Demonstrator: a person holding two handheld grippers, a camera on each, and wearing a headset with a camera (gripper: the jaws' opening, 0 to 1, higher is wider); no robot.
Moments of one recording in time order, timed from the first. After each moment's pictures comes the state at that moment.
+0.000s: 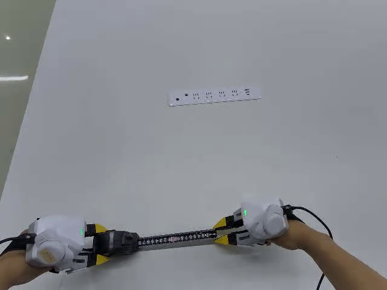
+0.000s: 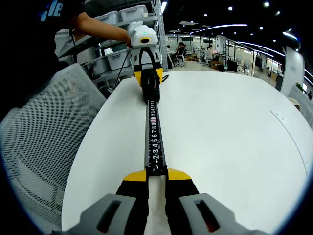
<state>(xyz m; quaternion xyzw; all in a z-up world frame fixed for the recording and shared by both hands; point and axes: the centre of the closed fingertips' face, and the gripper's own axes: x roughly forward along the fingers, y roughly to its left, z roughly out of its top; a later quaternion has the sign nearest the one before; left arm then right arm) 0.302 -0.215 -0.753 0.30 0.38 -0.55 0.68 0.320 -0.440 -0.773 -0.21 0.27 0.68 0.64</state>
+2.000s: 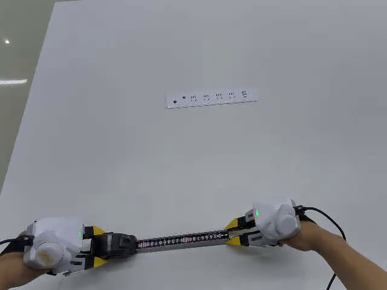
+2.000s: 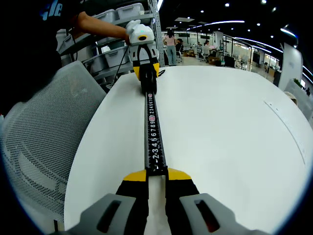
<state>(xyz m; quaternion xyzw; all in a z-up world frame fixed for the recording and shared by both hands) 0.302 -0.216 -0.754 0.31 0.39 -0.55 0.68 0.323 -0.475 -0.776 -0.22 0.29 0.67 0.65</state>
